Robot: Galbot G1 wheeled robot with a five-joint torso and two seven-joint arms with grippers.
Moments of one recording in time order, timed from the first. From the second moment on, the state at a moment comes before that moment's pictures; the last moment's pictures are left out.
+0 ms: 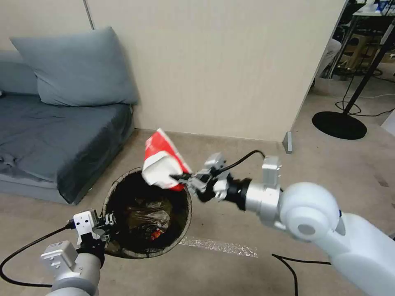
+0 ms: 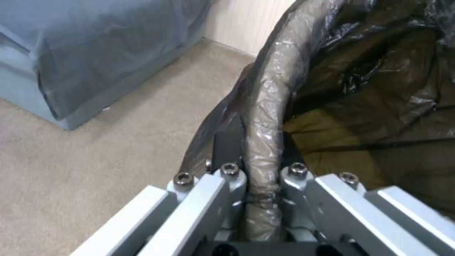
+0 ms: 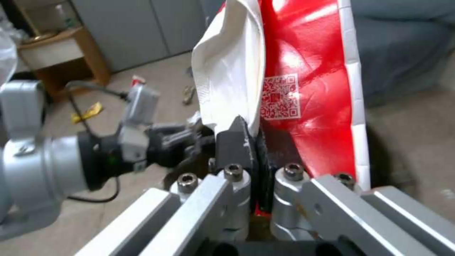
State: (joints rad) left arm 1.79 -1.38 -0.63 -2.50 -0.51 0.46 -0.35; right arm -0.65 0.78 -0.20 2.35 1.17 -0.58 0.01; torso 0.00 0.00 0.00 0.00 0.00
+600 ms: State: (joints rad) left arm 1.79 -1.39 -0.63 -2.50 -0.50 0.46 -0.35; right arm -0.64 0.83 -0.36 2.30 1.06 -0.58 0.03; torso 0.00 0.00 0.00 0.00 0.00
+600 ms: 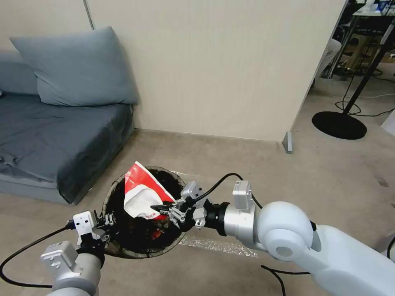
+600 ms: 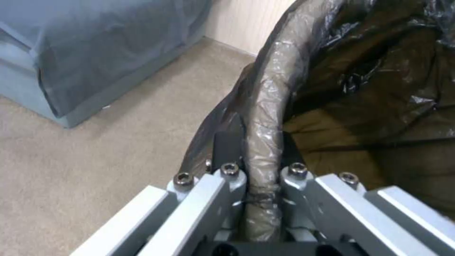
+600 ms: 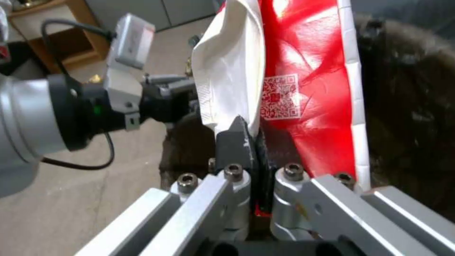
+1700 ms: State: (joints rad) left arm 1.80 -1.40 -0.63 -2.50 -0.50 0.45 -0.35; right arm -0.62 0.91 -0.41 2.24 1.02 -0.58 0.09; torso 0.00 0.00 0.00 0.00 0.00
